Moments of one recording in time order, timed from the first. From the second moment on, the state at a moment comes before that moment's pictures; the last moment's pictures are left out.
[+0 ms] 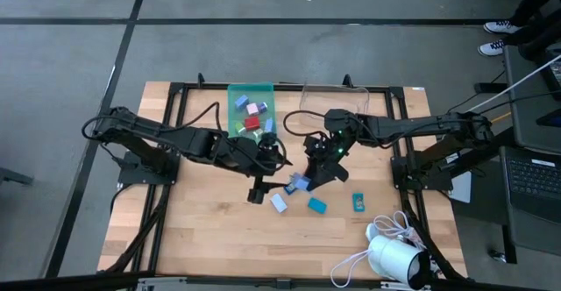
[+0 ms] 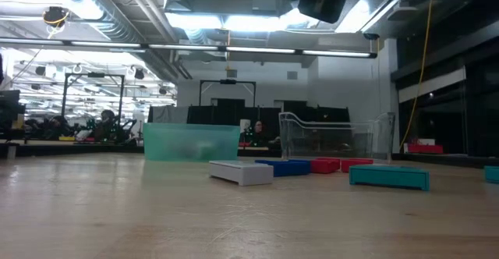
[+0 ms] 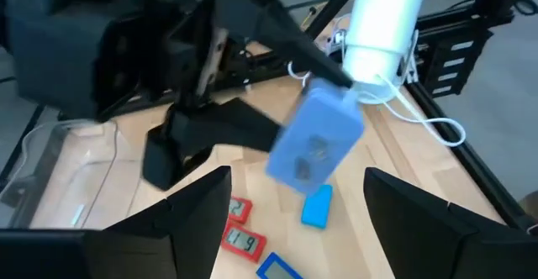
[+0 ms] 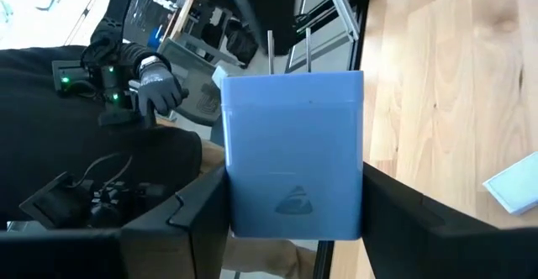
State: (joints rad) left arm -0.23 1.49 1.42 -0.42 -0.15 0.09; right arm -0.01 1.42 1.06 -0.06 -0.85 0.68
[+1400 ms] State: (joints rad) left arm -0.23 1.52 1.42 -0.39 -0.03 0.09; right arm -0.03 1.42 1.06 -0.02 -0.88 0.70
